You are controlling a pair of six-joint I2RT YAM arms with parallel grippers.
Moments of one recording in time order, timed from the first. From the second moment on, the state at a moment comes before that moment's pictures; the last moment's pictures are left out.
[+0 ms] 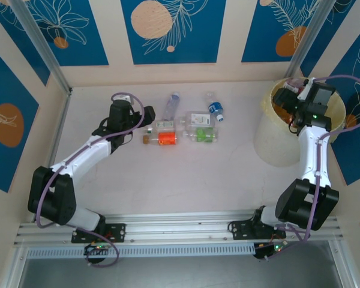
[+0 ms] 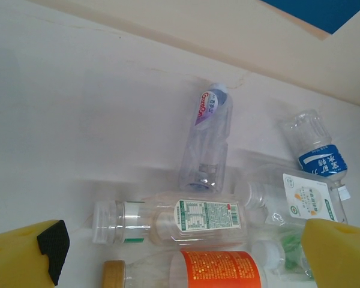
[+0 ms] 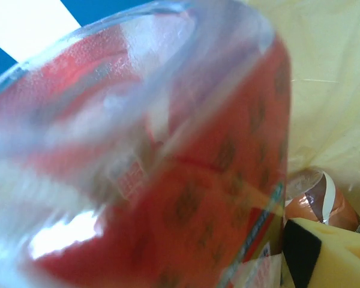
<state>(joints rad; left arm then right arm) -0.37 1.46 1.03 -0.10 -0.05 -0.54 -0.37 1.36 1.30 -0.48 -0.24 0.26</state>
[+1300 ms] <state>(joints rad) -0.34 1.49 1.05 -0.13 -0.02 -0.59 -0.20 1.23 1.28 -0.41 -0.36 0.31</state>
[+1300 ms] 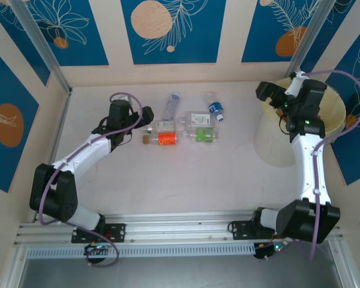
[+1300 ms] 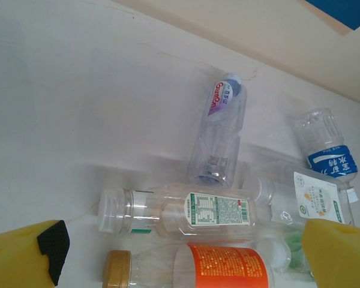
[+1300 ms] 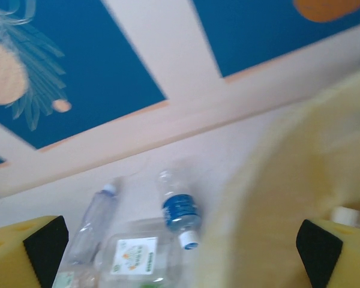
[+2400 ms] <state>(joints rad) -0.28 1.51 1.04 -0.23 -0.05 -0.73 0.32 1.93 1.48 -0.68 -0.26 -0.48</state>
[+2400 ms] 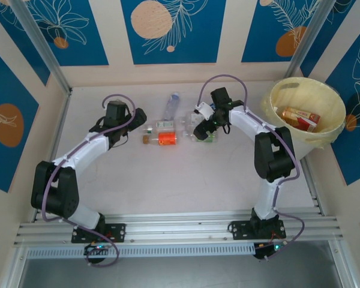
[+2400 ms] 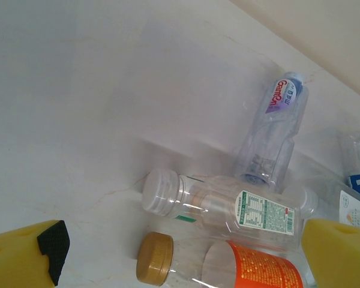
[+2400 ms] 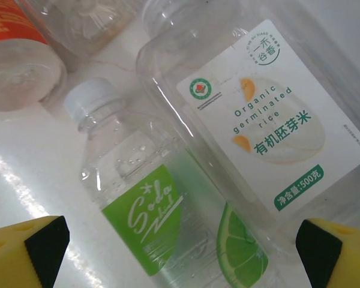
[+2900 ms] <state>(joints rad) -0.26 1.51 1.02 -0.23 -0.05 -0.74 0.36 1.97 1.52 -0.80 -0.24 -0.53</state>
